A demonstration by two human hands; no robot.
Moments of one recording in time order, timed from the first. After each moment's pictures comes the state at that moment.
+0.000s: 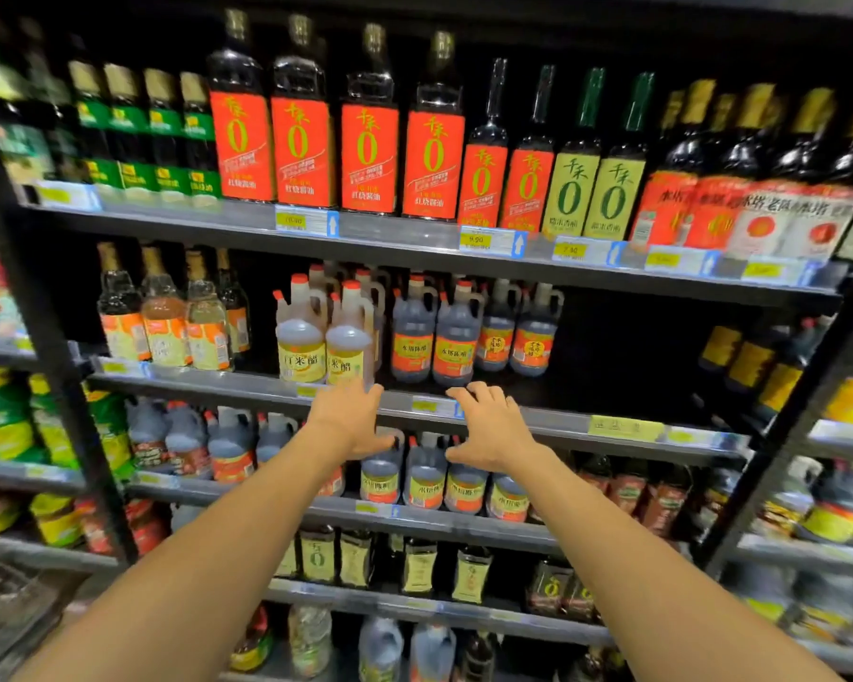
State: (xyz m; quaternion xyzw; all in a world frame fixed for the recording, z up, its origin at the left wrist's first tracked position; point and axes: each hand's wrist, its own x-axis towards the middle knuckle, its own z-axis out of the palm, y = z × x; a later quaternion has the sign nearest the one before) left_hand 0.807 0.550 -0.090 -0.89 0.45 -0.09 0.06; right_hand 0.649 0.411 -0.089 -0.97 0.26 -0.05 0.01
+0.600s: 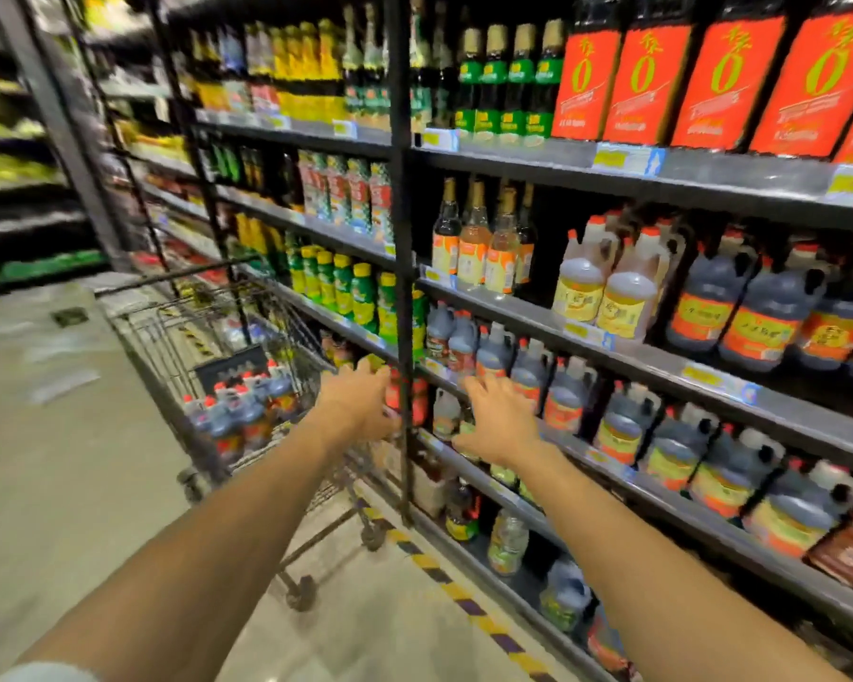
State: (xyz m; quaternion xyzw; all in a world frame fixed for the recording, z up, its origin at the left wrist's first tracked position) left_hand 0.783 0.866 -0.134 -0.99 0.16 0.00 0.06; right_hand 0.726 0.665 -0.146 -1.00 -0.04 -0.03 0.08
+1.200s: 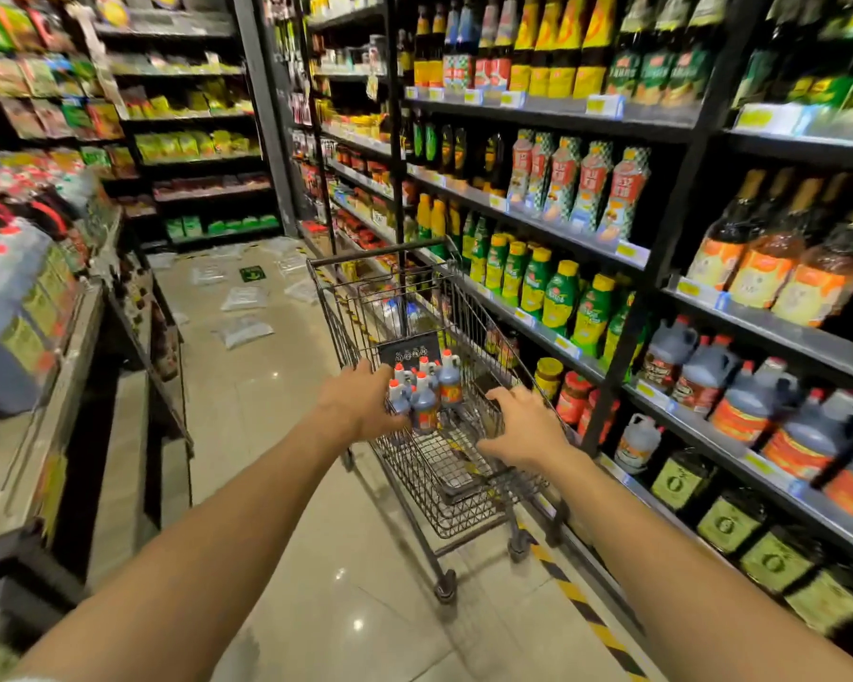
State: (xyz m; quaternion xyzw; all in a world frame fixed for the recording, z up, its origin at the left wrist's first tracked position) left_hand 0.833 1.225 -0.157 -1.00 0.00 0.02 0.02; right_hand 0.847 0.990 -0.183 -0.98 -0.13 0.06 0.13
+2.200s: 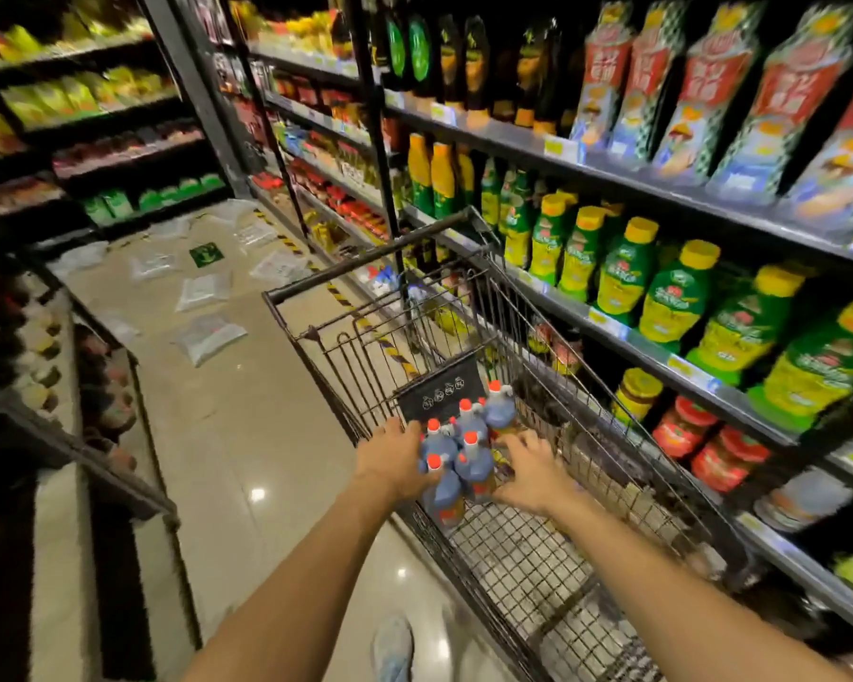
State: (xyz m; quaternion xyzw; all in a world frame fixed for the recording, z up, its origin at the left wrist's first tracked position) left_hand 1.207 1.353 -0.289 -0.98 0.02 0.17 -0.05; right_hand 1.213 1.149 -0.340 -0.95 -0.04 0.20 0.23
